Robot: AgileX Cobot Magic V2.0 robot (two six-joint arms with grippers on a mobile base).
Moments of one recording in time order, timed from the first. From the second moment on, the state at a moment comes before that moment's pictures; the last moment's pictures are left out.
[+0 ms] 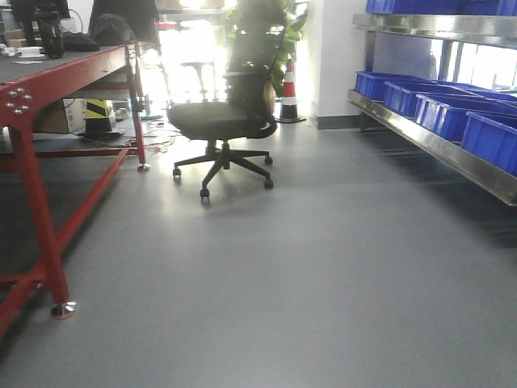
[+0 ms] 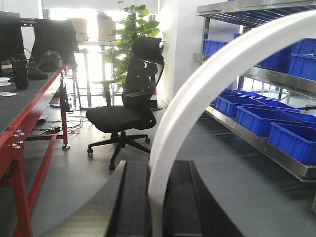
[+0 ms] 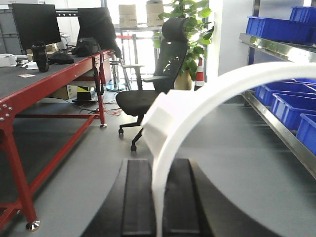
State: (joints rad) left arm -0.16 0.56 -0.73 0.21 0.20 -0.21; right arm 0.07 0.61 -0.64 -0.05 0.12 0.13
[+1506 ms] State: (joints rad) left arm -0.16 0.56 -0.73 0.21 0.20 -0.21; right arm 0.07 0.61 -0.64 -0.05 0.12 0.13
